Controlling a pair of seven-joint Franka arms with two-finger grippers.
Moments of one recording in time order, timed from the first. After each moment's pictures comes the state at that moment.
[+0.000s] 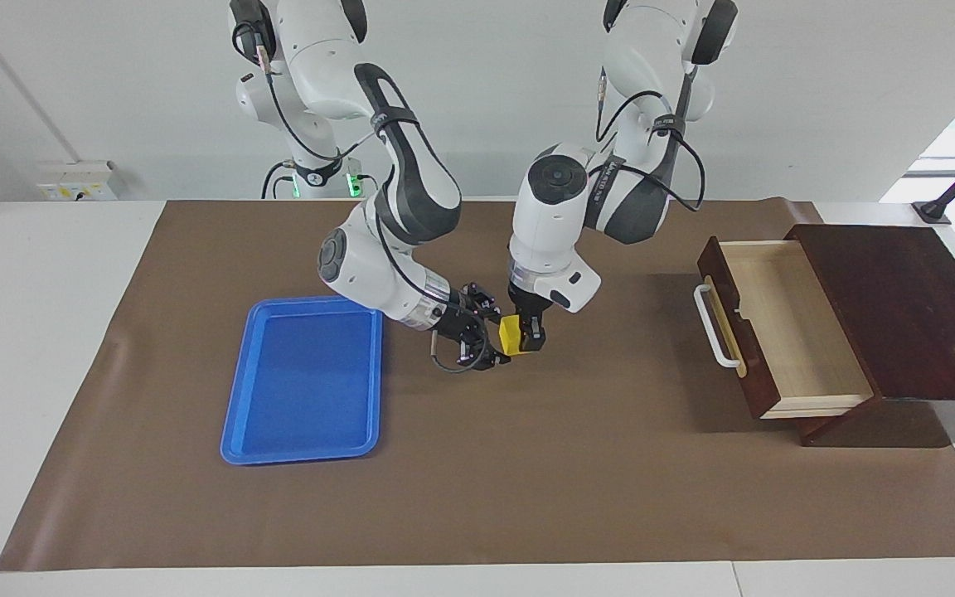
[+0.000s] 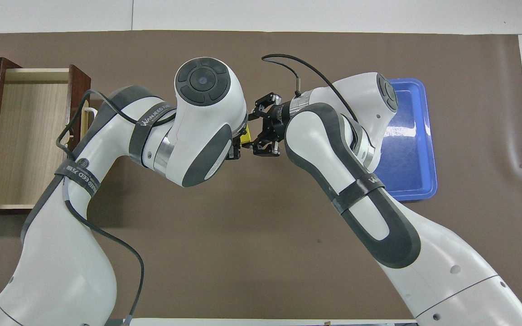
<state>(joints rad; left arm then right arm) -0.54 0.44 -0.08 -1.48 0.01 1.96 -2.17 0.53 0.48 -0.13 -1.63 1.00 2.18 1.52</state>
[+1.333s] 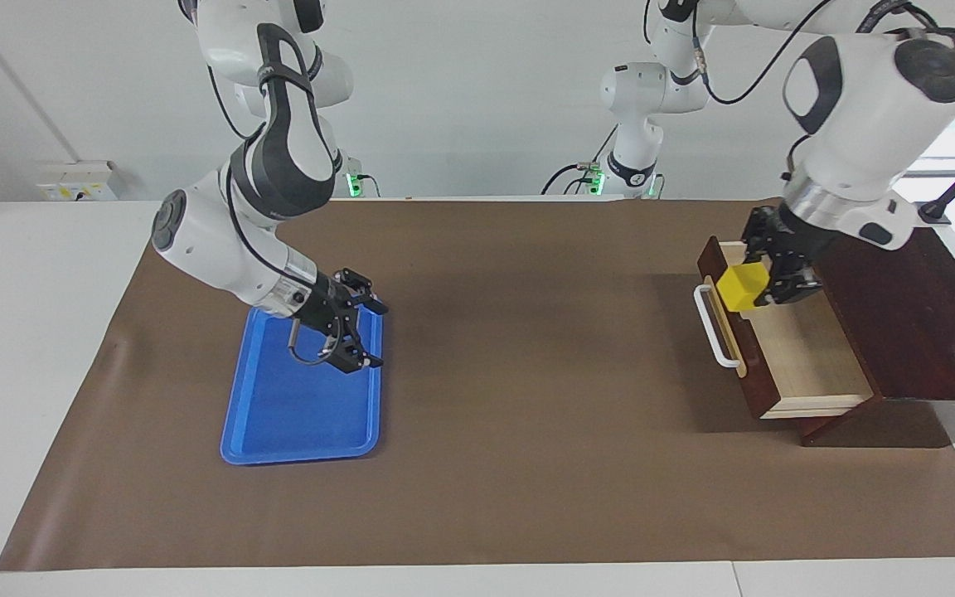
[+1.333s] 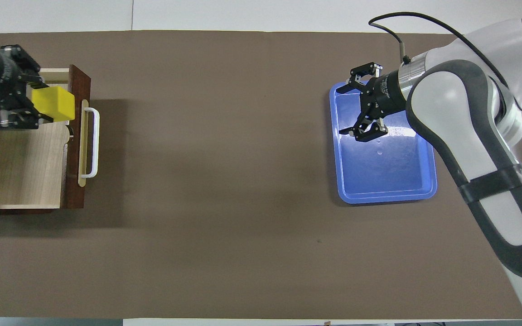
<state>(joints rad) 0.00 0.22 -0.06 -1.36 0.01 1.56 -1.65 0.27 0.29 -0.14 -1.61 0.58 1.88 1.46</state>
